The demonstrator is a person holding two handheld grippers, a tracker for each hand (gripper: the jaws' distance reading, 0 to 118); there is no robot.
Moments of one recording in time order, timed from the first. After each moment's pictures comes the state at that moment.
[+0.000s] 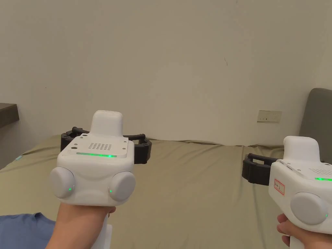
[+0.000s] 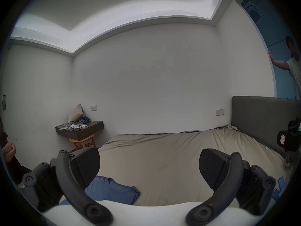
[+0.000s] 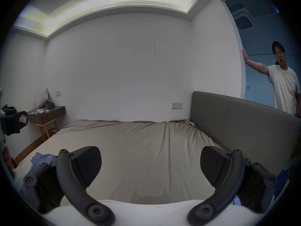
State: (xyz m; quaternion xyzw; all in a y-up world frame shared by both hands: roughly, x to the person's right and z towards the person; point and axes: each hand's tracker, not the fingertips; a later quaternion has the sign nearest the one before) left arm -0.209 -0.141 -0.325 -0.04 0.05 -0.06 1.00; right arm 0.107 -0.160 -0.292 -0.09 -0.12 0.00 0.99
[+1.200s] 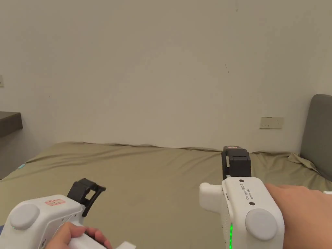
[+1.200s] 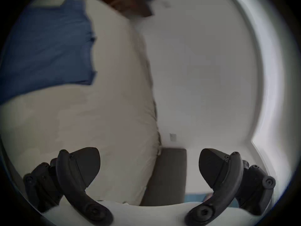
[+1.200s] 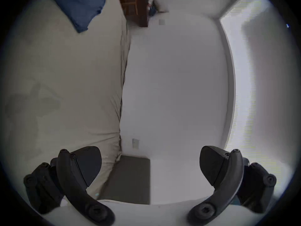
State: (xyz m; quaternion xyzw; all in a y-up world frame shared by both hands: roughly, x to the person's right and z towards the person) left arm -0.336 -0.261 -0.353 -0.27 0.06 0.54 0.79; right arm 0.010 -0.209 -0.314 -0.06 -0.05 0.72 0.69
